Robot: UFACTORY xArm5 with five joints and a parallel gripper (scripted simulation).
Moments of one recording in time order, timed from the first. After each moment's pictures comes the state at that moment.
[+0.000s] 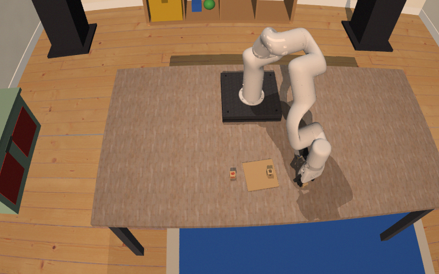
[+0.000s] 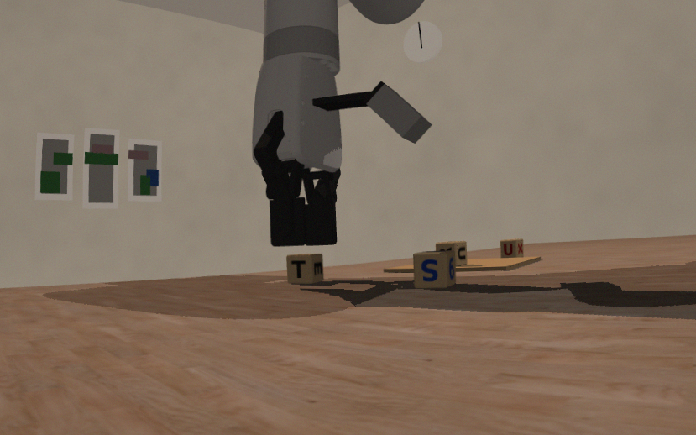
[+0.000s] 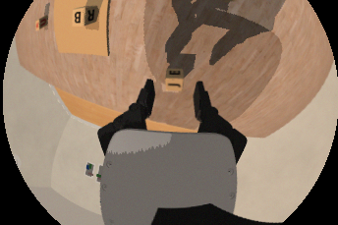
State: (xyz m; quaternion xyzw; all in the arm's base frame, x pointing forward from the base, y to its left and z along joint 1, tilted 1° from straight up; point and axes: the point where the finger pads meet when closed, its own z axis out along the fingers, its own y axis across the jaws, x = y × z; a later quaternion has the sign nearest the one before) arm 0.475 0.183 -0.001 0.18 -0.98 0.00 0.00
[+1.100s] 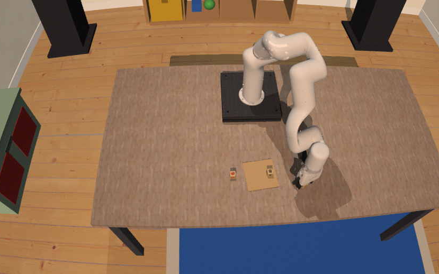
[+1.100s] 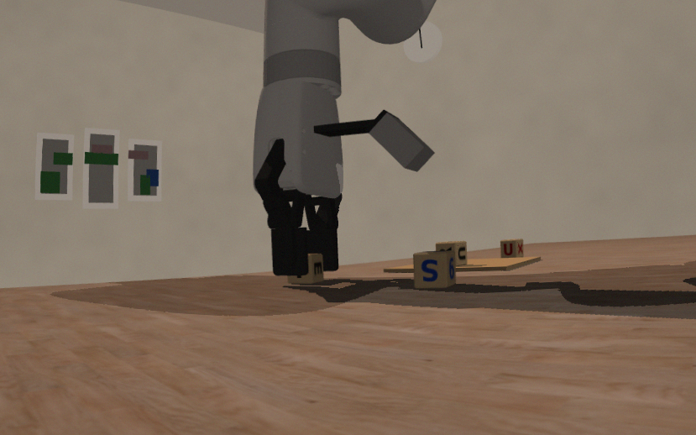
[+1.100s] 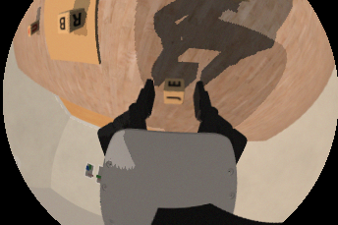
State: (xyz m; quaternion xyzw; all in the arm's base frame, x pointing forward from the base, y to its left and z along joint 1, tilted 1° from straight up) arm 0.474 0.182 -0.026 0.18 -0.98 0.00 0.00
